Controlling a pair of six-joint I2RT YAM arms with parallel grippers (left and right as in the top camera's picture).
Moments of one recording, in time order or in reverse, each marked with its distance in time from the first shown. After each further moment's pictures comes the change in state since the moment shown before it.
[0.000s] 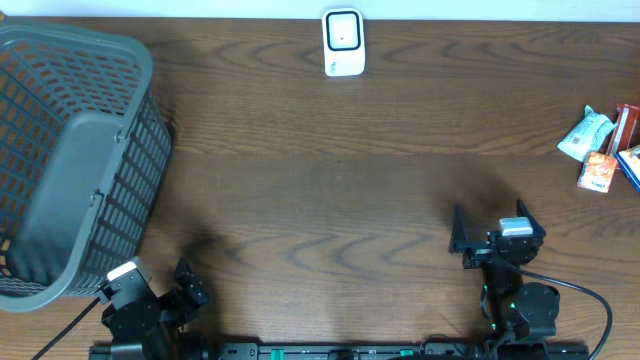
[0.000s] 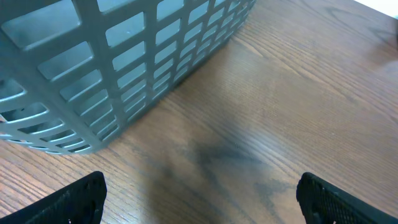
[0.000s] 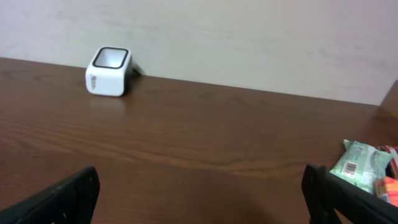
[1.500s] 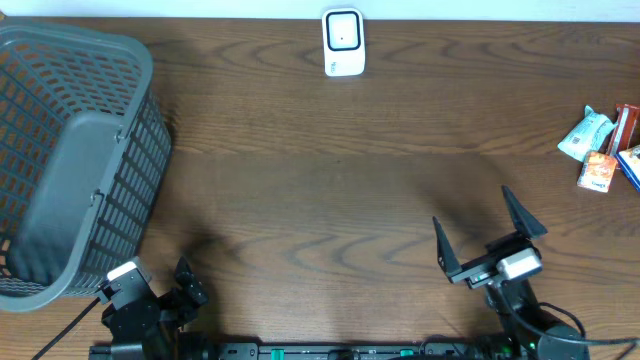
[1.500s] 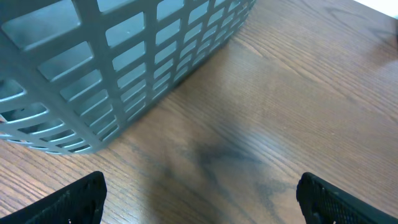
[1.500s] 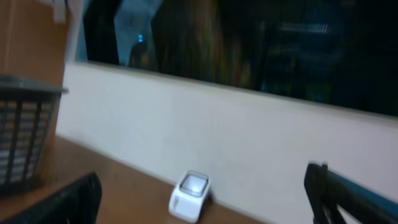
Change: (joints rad) left arm 0.000 0.000 0.000 0.000 0.000 0.000; right arm 0.069 0.003 0.061 0.426 -0.349 0.014
